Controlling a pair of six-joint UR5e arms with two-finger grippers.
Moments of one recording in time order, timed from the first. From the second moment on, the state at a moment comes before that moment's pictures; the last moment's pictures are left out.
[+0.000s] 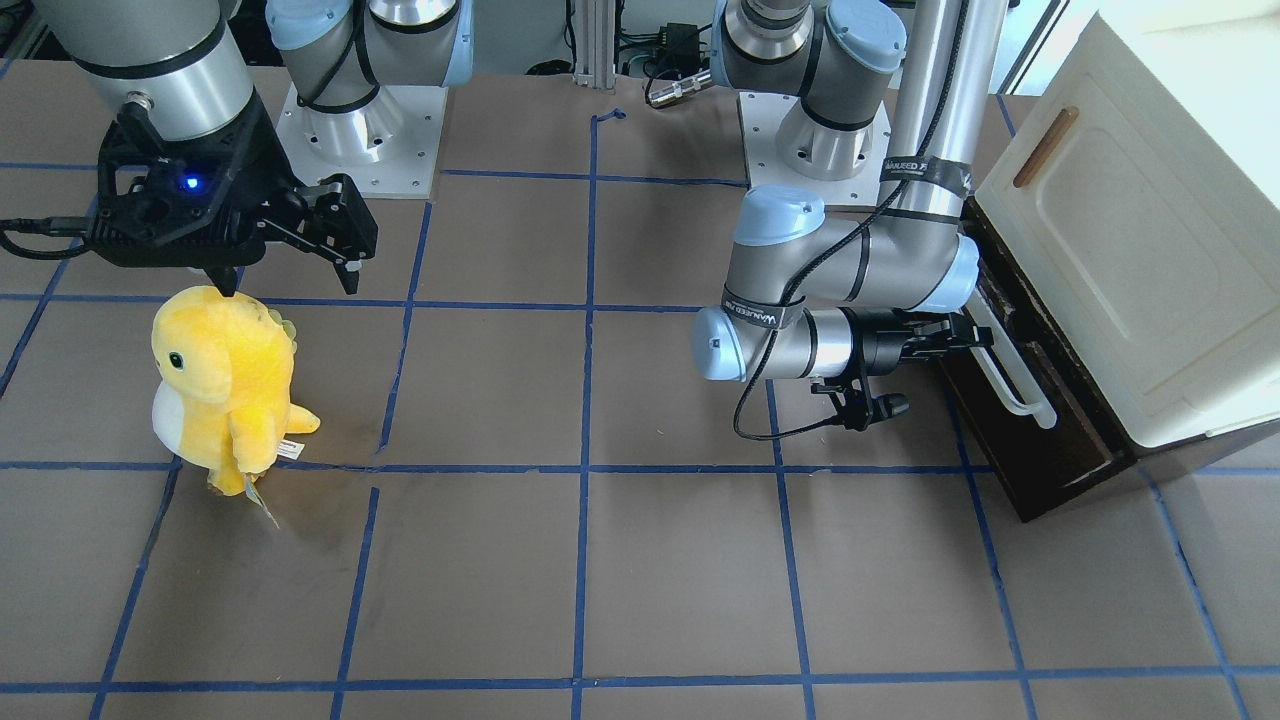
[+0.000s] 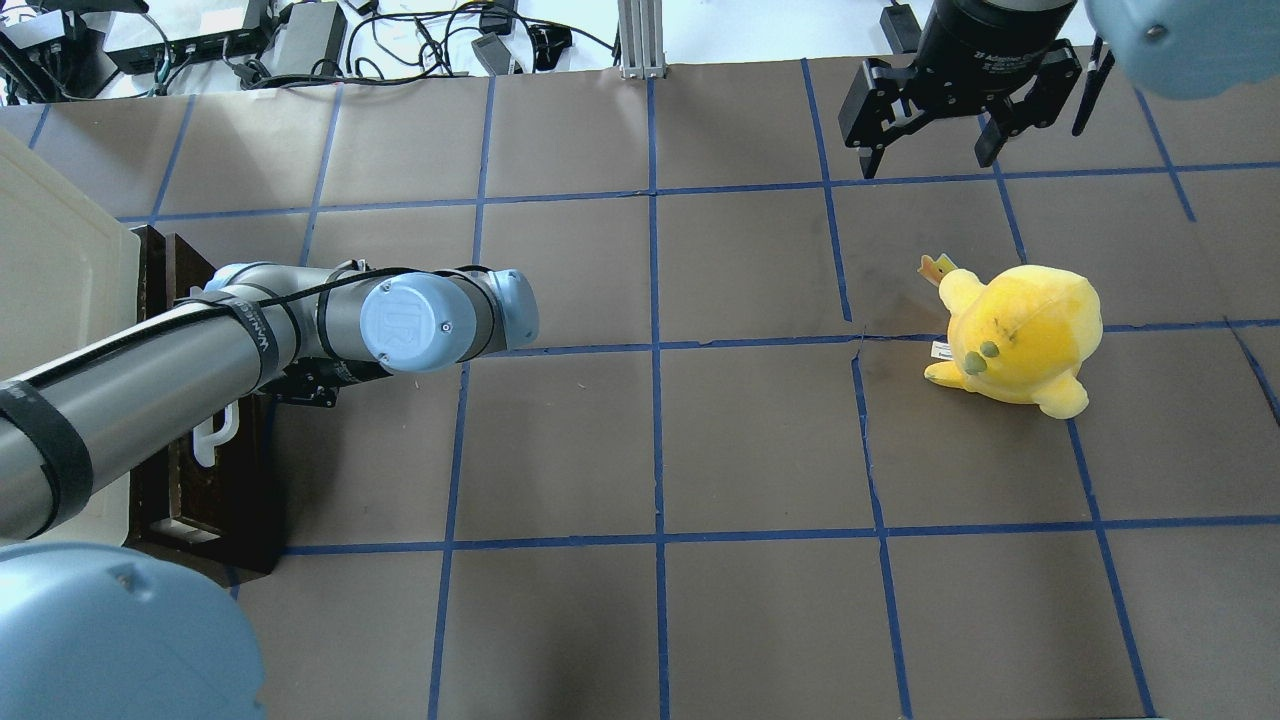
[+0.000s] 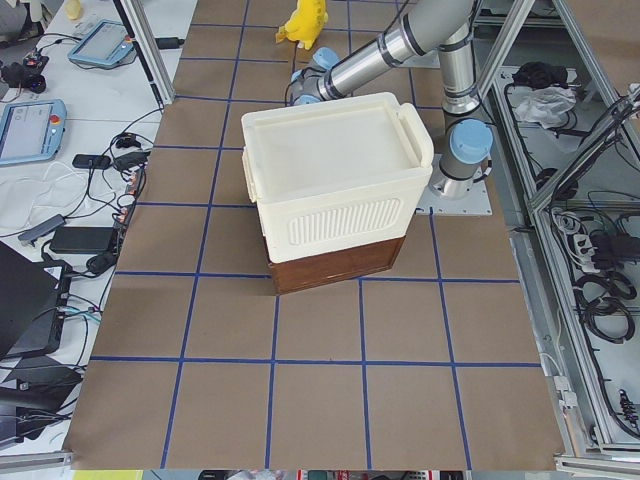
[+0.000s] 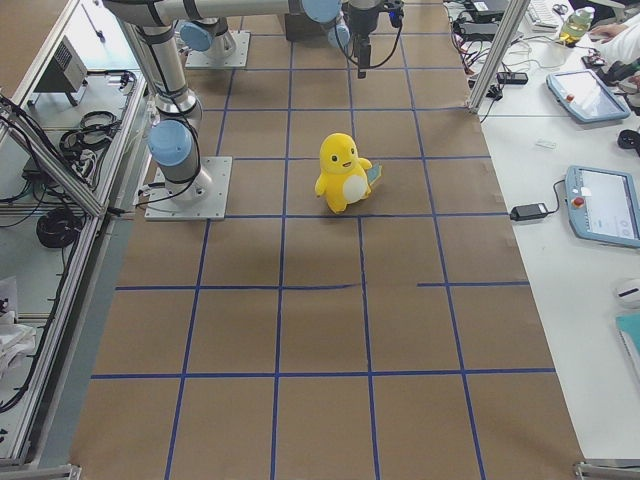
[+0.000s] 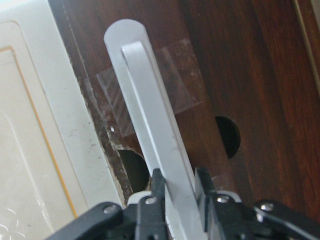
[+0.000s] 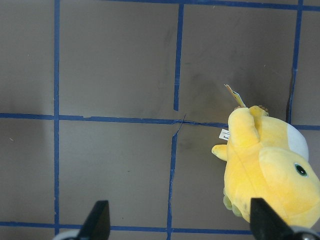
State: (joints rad) left arm -1.72 -2.01 -1.88 -1.86 2.84 -0.78; right arm 1.60 -1.48 1.44 -1.57 -1.58 -0.02
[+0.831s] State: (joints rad) left arm -1.75 -2.02 -1.88 -1.86 2.85 -0.78; right arm 1.60 -1.48 1.44 -1.57 -1.58 -0.02
